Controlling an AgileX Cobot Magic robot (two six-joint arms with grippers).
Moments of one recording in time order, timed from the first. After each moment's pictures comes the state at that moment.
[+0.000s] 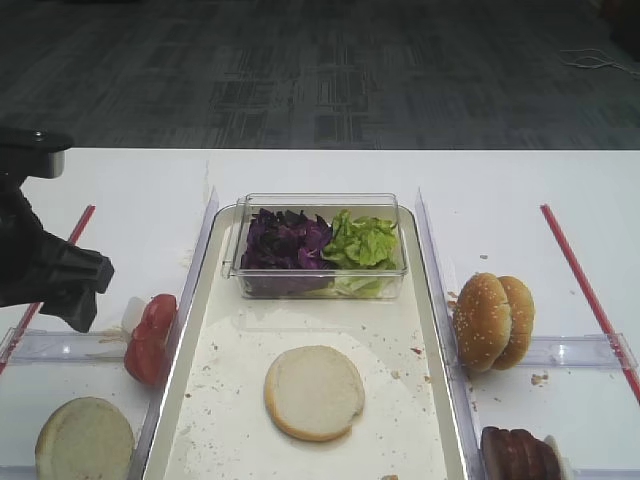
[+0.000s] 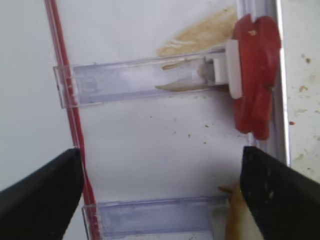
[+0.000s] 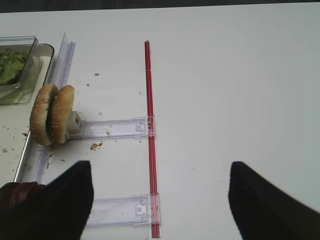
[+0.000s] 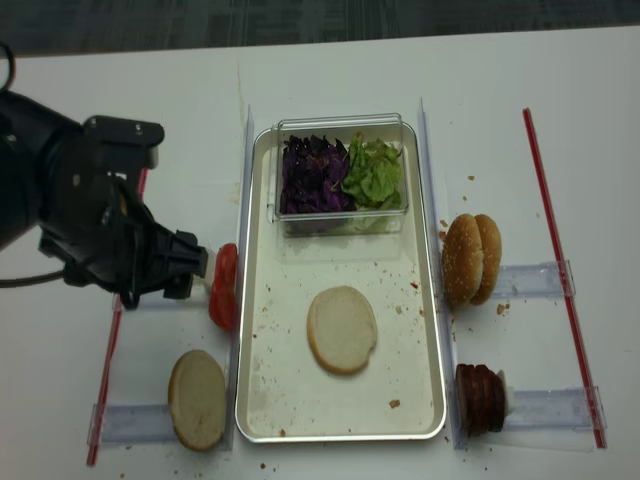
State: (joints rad) left arm -0.31 1.40 -0.88 0.16 0.91 -0.33; right arm -0.03 -0.02 -0.49 -0.03 1.12 0.03
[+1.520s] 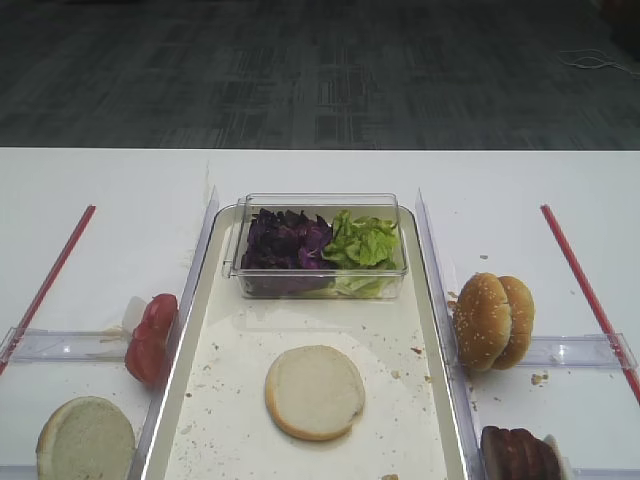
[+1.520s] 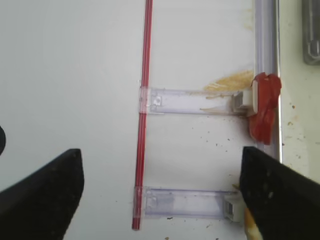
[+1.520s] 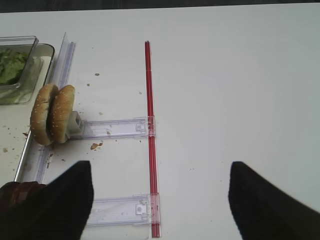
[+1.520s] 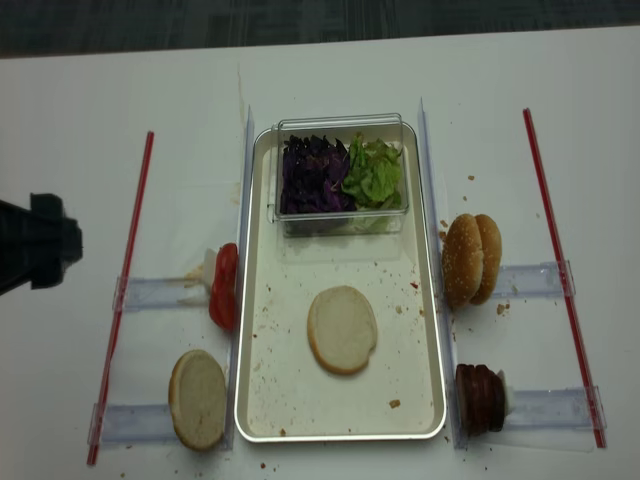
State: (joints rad) left arm -0.02 0.90 -0.88 0.07 1.05 -0.16; right arm -0.03 -0.02 -0.49 -0.03 1.12 0.03
